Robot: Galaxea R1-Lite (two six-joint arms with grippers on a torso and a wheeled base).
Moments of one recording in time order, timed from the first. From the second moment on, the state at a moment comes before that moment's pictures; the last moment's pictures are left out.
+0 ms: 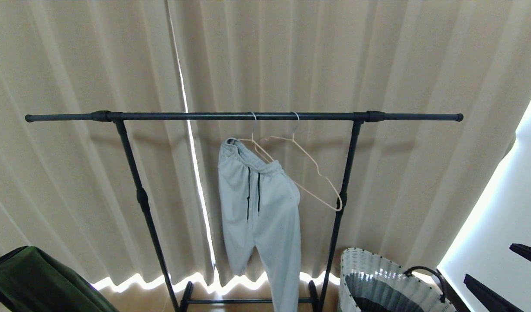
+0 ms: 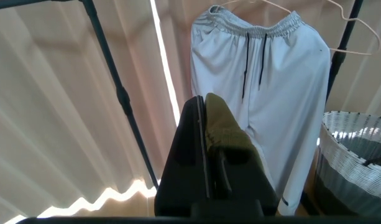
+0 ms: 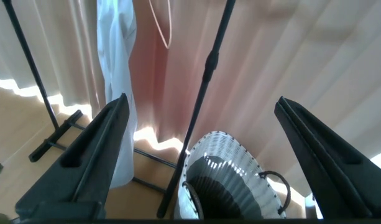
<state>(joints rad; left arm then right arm) -0.13 0.64 -0.22 -0.36 -0.04 0.14 0.26 0.79 -0.09 -0.49 0.03 -0.12</state>
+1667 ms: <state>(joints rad) -0.14 0.64 -0.18 -0.36 -0.04 0.15 0.26 0.81 -0.09 -0.48 0.03 -0.12</state>
